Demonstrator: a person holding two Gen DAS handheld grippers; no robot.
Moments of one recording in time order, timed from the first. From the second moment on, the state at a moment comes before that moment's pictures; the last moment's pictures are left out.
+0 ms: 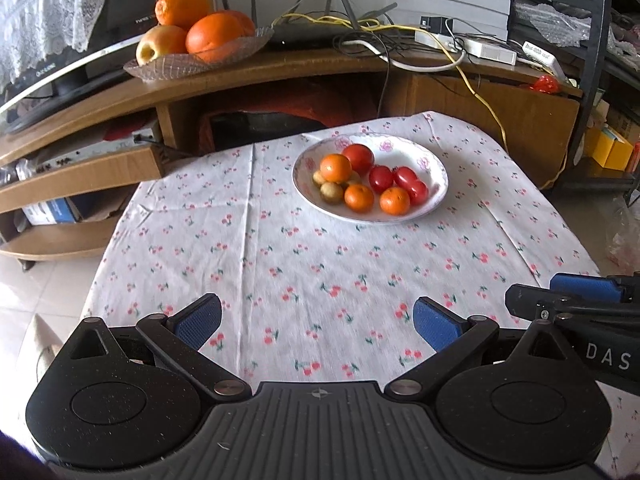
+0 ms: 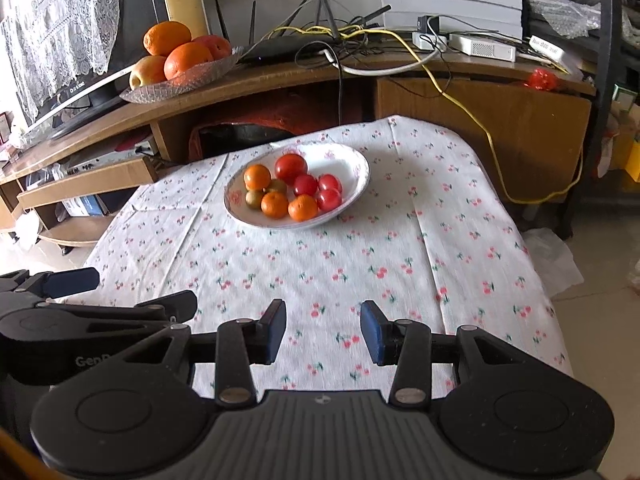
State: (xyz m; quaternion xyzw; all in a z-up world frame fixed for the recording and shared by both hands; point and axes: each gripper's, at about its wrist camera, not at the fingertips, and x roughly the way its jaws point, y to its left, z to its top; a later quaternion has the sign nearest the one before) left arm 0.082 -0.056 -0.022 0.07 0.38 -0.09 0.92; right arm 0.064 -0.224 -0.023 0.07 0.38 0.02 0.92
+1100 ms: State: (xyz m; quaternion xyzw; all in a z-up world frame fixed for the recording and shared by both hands) left arm 0.024 -0.042 -0.024 0.04 0.39 -0.10 0.91; right arm 0.007 -0.215 -0.027 0.07 0.40 0.02 0.92
